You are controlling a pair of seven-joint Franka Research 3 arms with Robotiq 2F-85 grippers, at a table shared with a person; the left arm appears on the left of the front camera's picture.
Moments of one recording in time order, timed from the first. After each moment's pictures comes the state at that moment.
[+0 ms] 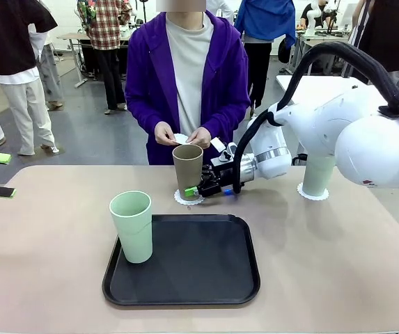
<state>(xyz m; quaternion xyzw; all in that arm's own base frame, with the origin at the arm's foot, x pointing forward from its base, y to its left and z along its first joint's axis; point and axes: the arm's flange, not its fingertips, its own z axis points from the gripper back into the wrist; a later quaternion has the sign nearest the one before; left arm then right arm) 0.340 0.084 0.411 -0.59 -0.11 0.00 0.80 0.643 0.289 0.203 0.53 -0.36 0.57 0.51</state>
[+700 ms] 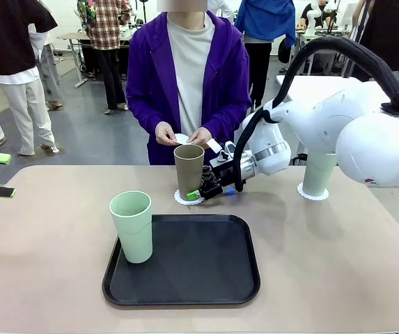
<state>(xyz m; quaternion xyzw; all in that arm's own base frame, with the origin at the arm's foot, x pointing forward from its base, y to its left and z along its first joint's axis) 0.340 0.084 0.411 -0.59 -0.11 0.00 0.80 0.643 0.289 0.211 0.50 -0.32 0.61 0.53</state>
